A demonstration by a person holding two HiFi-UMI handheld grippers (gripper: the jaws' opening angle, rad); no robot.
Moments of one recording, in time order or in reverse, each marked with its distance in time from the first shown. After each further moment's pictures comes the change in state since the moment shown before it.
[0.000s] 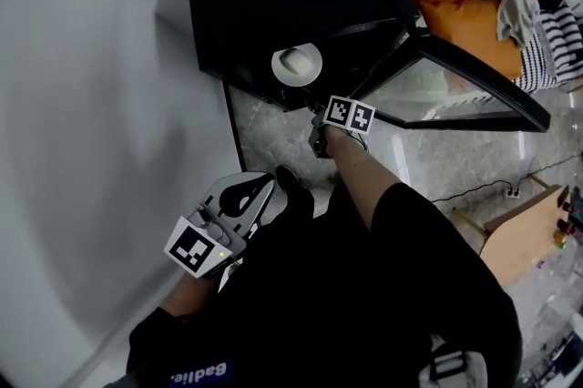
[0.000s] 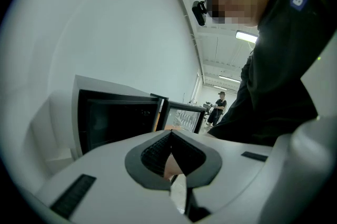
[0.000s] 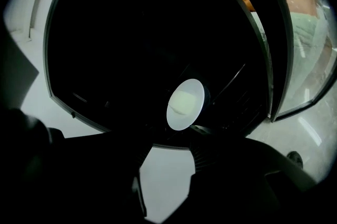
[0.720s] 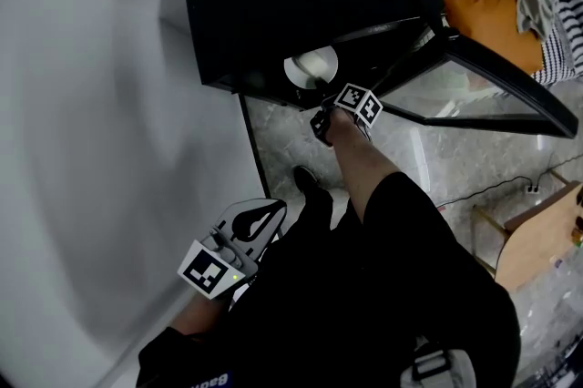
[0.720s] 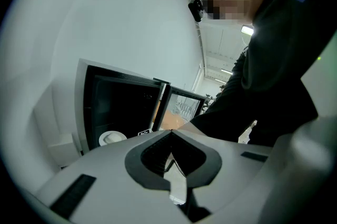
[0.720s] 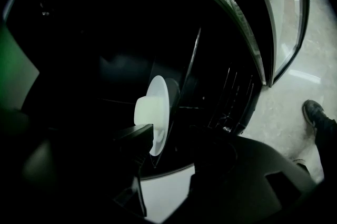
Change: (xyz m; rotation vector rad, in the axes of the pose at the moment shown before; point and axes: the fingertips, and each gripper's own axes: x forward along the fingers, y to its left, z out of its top) left arm -0.008 0.008 -0.051 -0.051 0.116 -0.012; right arm 0.070 -0.066 0.007 0.410 -0.145 -0.044
